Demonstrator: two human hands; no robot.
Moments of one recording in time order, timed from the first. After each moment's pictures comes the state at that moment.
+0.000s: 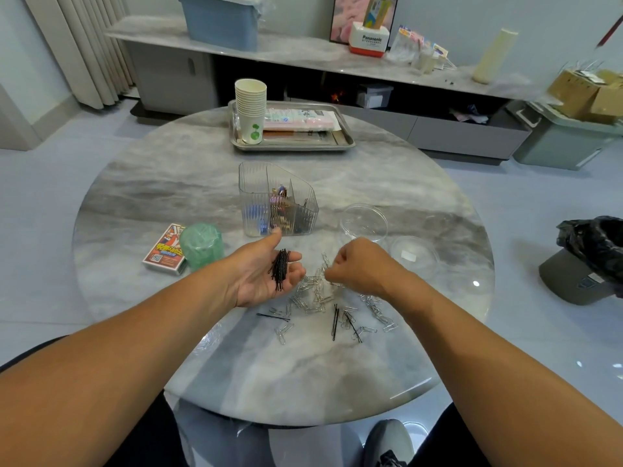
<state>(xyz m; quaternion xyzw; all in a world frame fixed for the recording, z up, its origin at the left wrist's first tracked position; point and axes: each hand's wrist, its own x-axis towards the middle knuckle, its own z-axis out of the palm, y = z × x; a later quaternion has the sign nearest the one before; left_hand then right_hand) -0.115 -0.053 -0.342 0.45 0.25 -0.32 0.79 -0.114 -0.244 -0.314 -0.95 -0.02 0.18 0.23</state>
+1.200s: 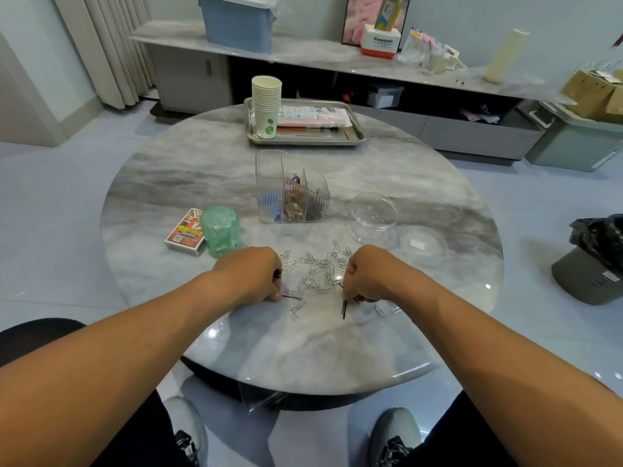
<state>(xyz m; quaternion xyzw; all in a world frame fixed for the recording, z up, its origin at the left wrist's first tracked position) -0.154 -0.022 -0.357 0.98 -0.08 -0.15 0.11 -0.144 -0.239 -0.315 -0.96 -0.05 0.26 0.09</state>
